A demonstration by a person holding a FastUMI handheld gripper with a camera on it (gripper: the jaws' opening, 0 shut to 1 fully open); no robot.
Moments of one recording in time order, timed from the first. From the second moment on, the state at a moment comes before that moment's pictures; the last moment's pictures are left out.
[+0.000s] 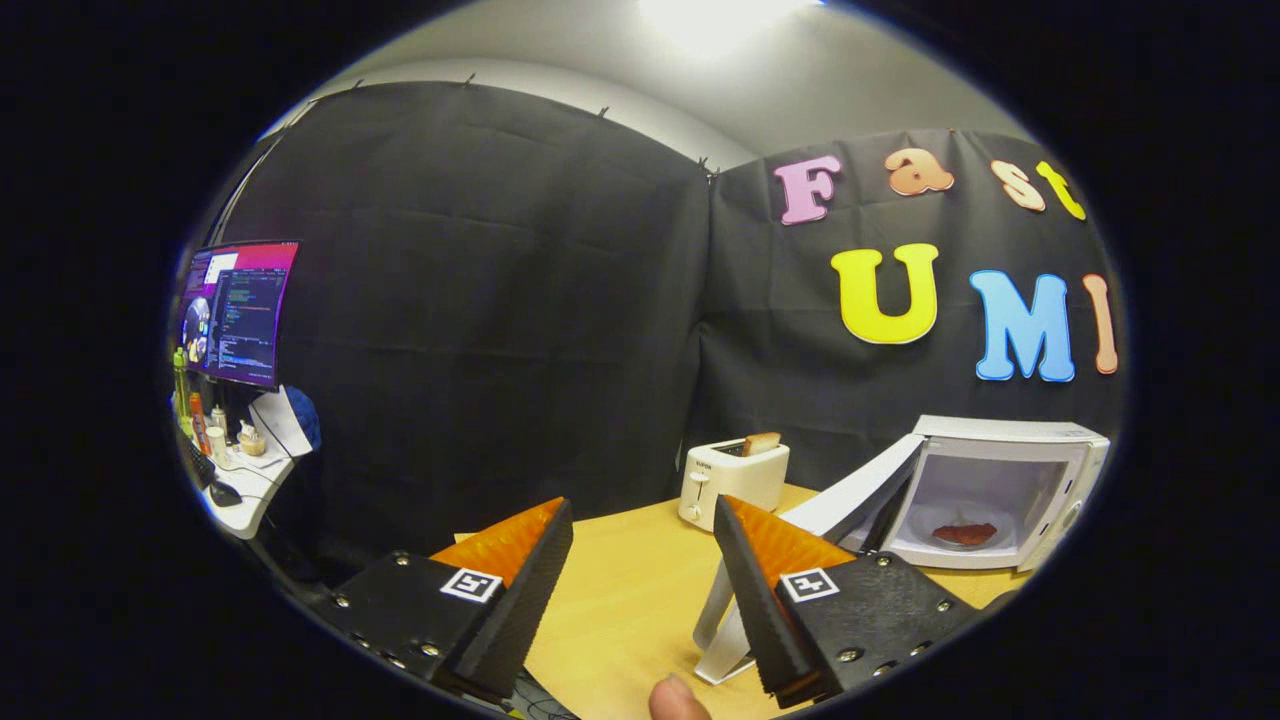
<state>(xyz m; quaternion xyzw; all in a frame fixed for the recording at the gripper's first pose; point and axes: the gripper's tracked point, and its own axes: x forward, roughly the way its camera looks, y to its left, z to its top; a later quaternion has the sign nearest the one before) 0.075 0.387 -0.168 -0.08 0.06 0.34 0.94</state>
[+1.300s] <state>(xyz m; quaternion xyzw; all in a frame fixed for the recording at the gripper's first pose) 0.135 0.143 -0.219 -0.08 0.12 0.10 0.98</state>
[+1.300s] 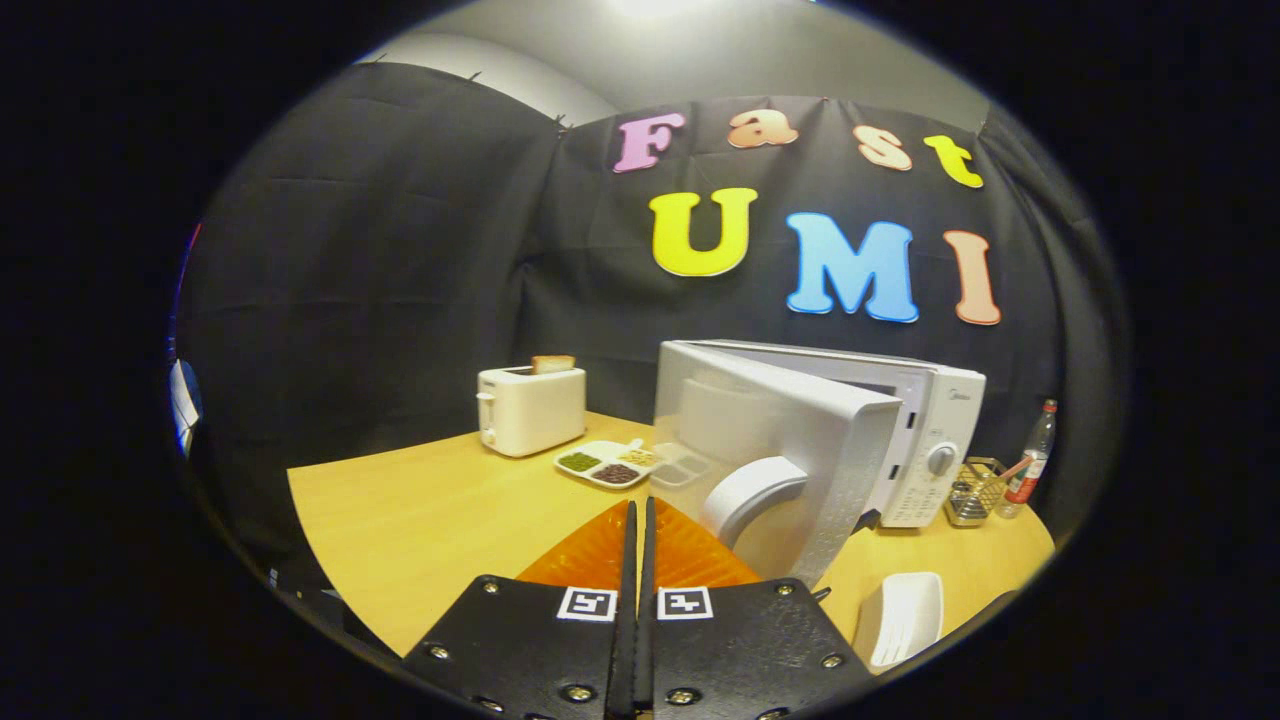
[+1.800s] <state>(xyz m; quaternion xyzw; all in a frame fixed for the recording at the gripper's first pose) 0.220 0.032 -0.214 -0.08 0.11 -0.01 0.99</state>
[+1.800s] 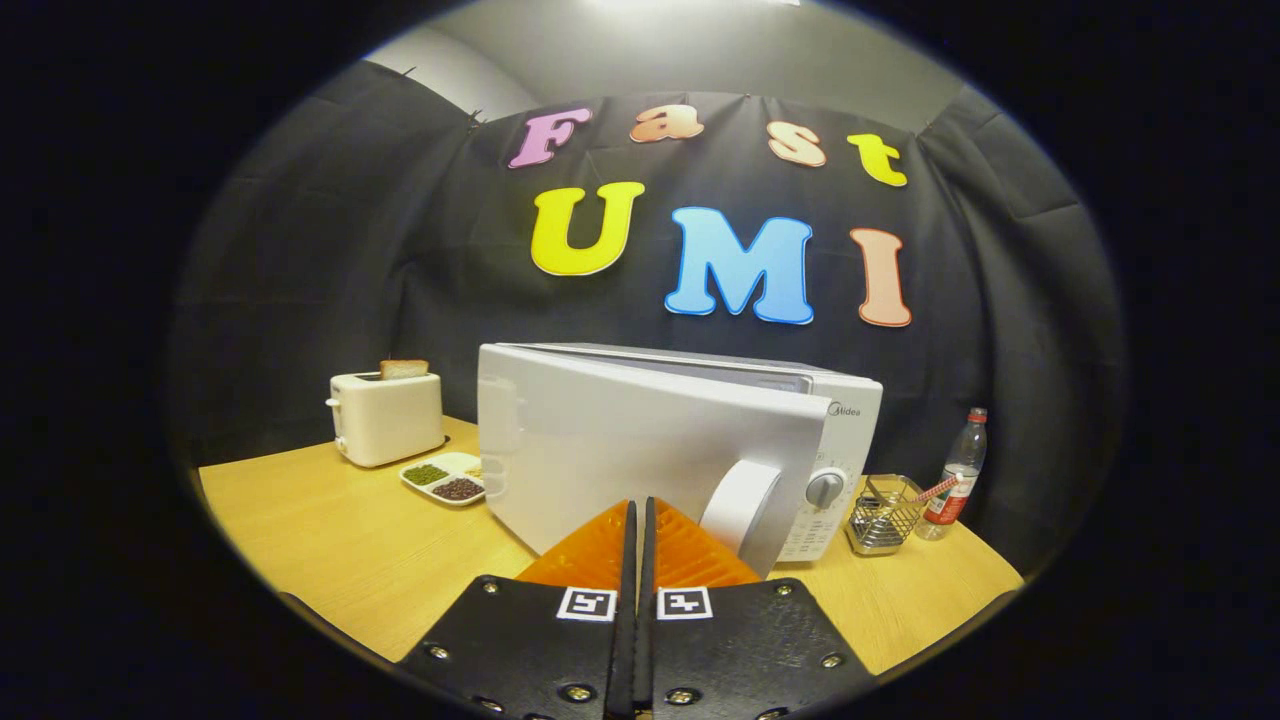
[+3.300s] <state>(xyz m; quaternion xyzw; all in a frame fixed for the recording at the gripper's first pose) 0.241 -0.024 -0.208 -0.05 0.13 -0.03 0.99</state>
